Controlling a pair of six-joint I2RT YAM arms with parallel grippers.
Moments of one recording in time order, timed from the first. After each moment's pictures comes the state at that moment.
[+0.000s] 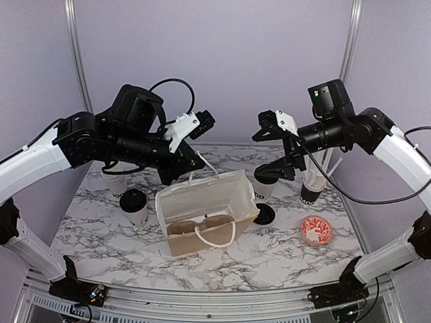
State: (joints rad) left arm -1.08 1.44 1.60 -0.73 0.04 0.14; right arm 0.68 1.32 1.55 -0.86 -0.56 -0.76
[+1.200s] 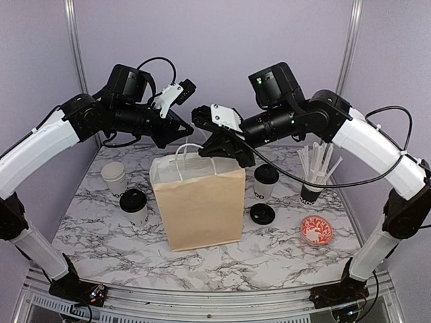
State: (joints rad) left arm -0.81 1.53 1.72 -0.70 0.15 0.14; right arm 0.98 1.63 1.91 -0.85 -0.41 -0.68
